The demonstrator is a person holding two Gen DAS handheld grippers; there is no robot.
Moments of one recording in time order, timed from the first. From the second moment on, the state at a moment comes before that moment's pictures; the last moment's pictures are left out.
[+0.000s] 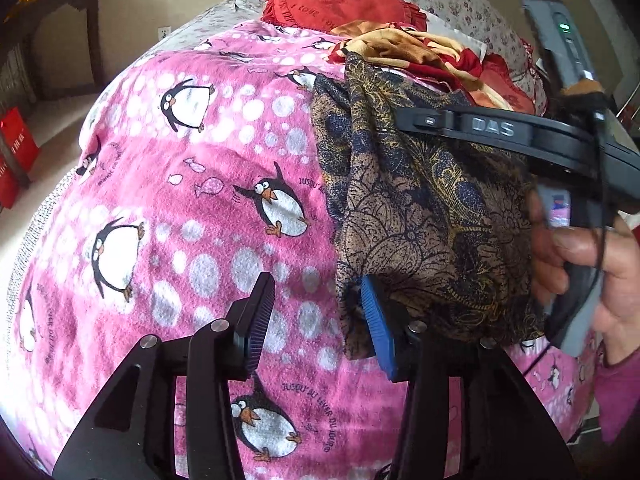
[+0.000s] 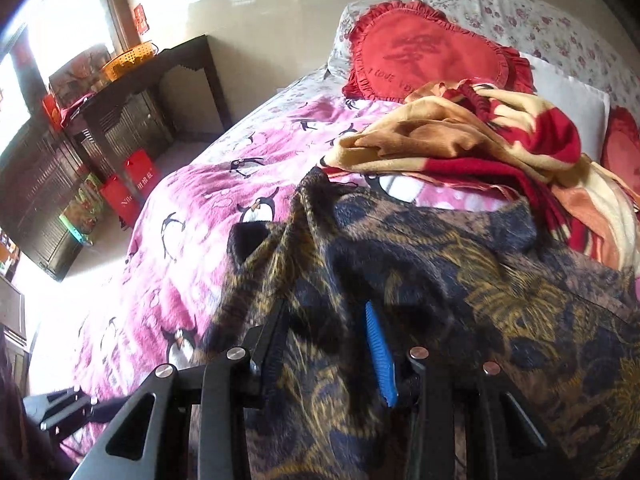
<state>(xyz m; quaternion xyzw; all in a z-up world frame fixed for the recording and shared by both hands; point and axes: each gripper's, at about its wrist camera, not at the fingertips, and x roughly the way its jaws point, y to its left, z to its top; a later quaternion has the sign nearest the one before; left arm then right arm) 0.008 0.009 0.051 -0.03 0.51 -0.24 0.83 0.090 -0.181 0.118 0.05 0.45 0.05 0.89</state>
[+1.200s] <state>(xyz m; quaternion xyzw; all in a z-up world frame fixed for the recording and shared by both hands) 0.011 -0.067 0.079 -0.13 0.41 -0.35 0.83 0.145 -0.179 0.148 0.10 0.57 0.13 0.80</state>
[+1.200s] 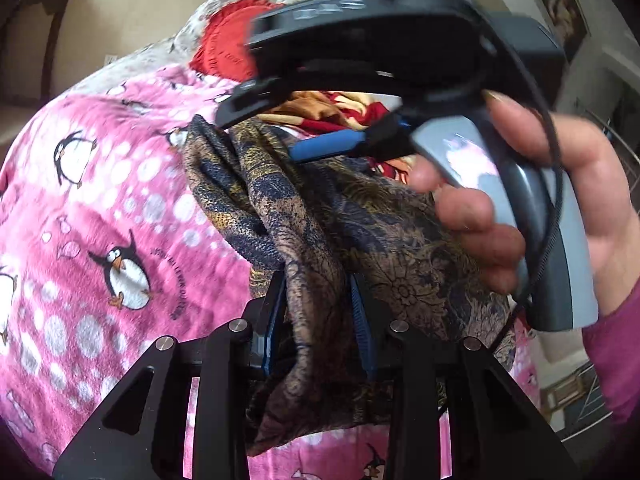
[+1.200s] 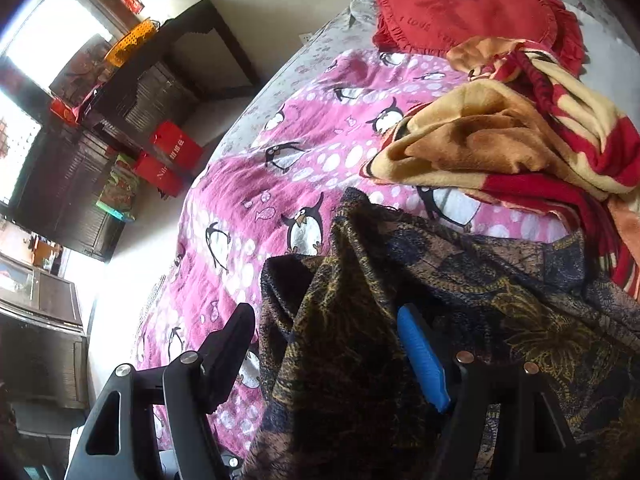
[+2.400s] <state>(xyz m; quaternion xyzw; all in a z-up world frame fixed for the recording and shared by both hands) -0.039 -0.115 0.125 -0.07 0.42 -0.41 0.81 0.073 -0.267 0.197 0.05 0.46 0.07 0.88</state>
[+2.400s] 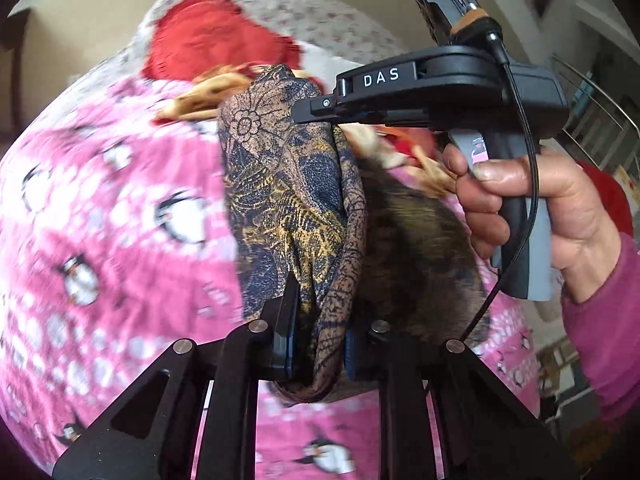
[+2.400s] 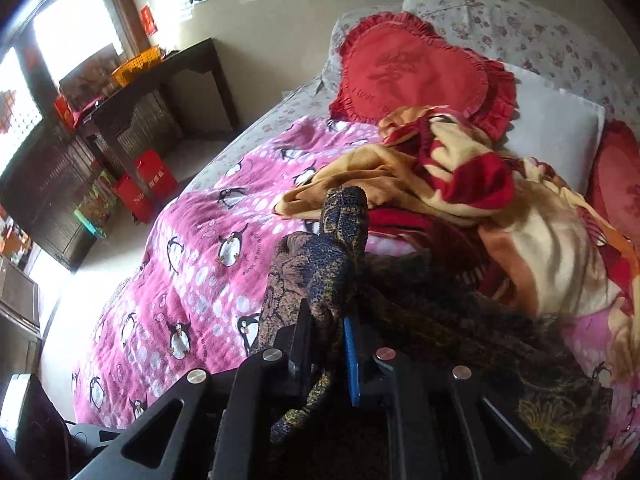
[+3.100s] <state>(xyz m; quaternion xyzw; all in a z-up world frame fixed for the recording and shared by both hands) -0.121 -0.336 0.126 0.07 0.43 -0.51 0.74 -0.071 -0.493 0.181 0.15 0.45 -0.09 0.88</state>
